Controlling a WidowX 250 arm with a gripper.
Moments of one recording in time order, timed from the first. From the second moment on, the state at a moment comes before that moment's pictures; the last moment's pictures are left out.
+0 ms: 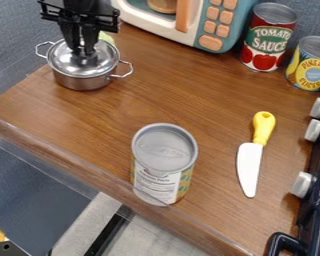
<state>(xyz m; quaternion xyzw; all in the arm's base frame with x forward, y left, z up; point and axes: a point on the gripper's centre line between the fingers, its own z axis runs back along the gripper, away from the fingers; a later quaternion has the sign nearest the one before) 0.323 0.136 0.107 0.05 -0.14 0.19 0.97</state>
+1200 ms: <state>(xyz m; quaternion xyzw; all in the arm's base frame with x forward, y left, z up) 0.322 0.138 0.116 0.05 -0.13 0.20 0.97</state>
